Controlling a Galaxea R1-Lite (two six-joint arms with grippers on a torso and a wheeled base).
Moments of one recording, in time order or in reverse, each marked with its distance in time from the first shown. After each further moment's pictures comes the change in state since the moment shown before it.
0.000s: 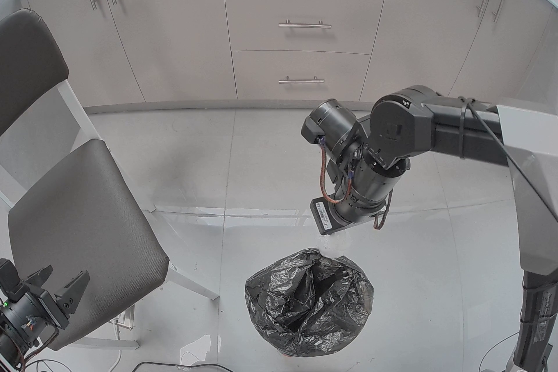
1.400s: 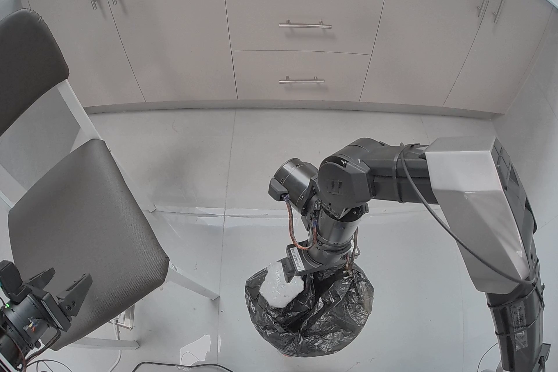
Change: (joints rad) left arm -0.009 0.007 0.007 0.002 0.000 -0.001; right arm 0.052 0.177 0.000 0.002 0.076 0.093
